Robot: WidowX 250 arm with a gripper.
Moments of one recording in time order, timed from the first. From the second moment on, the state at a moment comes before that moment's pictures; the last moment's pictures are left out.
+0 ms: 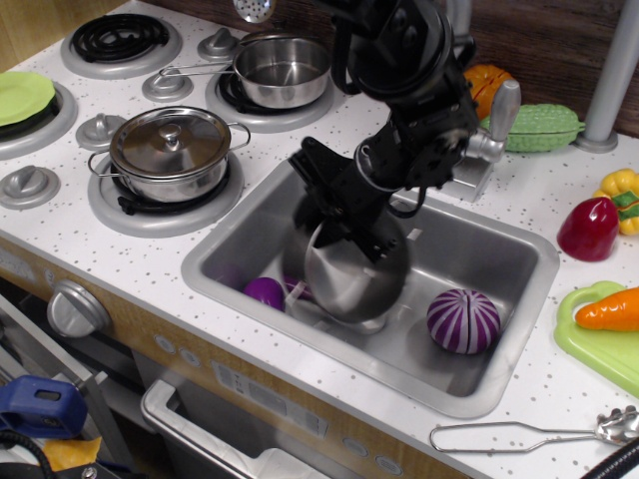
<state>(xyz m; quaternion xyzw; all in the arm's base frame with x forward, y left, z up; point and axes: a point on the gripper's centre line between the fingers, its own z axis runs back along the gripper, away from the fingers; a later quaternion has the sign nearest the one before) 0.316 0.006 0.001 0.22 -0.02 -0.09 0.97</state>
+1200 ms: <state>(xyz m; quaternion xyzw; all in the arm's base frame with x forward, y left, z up) 0.326 0.024 0.000 0.11 -0.01 -0.06 0.99</state>
